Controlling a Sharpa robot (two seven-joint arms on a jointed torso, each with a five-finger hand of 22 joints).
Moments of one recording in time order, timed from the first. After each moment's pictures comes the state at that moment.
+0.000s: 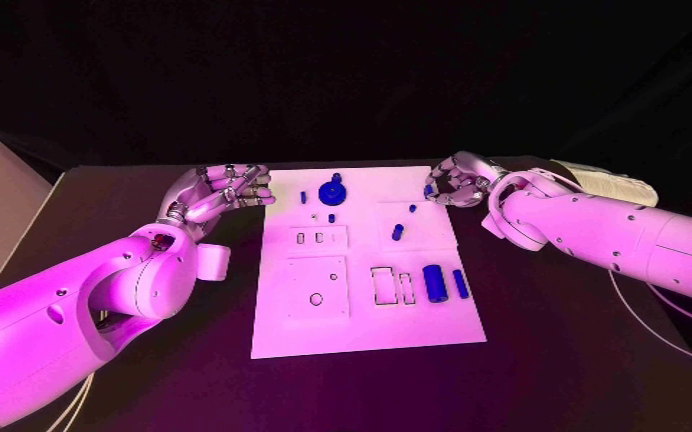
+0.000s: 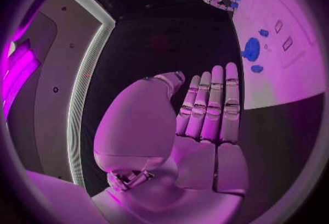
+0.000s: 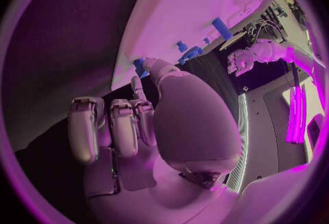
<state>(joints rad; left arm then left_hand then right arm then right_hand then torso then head) 0.98 -0.86 0.25 1.55 -0.23 -0.36 0.35 1.42 -0.13 0.50 0.27 0.13 0.92 0.23 0.21 0.14 1.09 0.17 0.08 0.07 0.97 0.12 0.45 0.32 0.18 0.98 0.22 0.32 0.15 1.22 -0.83 -0.09 1.13 -1.11 -0.39 0.10 1.43 -0.24 0.33 0.17 0.35 0.93 0.17 0.17 0.30 1.47 0.08 1.56 1.31 1.47 0.00 1.56 1.31 0.04 1.47 0.10 1.48 1.31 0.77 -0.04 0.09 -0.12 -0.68</state>
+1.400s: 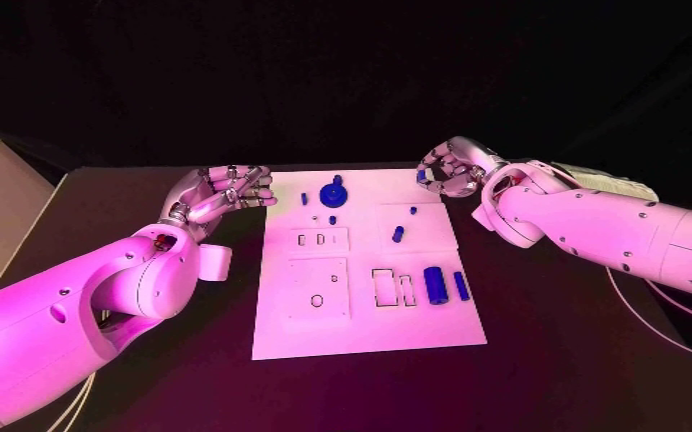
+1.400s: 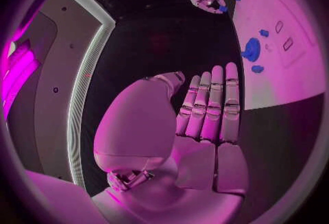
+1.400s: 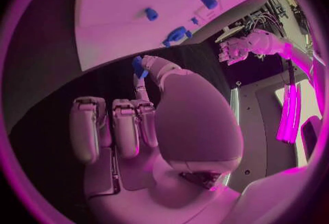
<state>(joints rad) 0.98 -0.86 0.25 1.55 -0.23 -0.36 0.35 1.42 -0.13 0.50 0.28 0.13 0.92 0.23 0.21 0.14 1.09 0.17 0.08 0.07 0.97 0.12 0.45 0.32 0.18 0.98 0.22 0.32 0.15 1.27 -0.86 -0.08 1.28 -1.12 -0.51 0.05 1.42 -0.20 0.43 0.16 0.34 1.02 0.13 0.25 0.32 1.47 0.04 1.57 1.31 1.47 -0.03 1.57 1.31 0.05 1.47 0.08 1.48 1.31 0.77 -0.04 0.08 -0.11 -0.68</state>
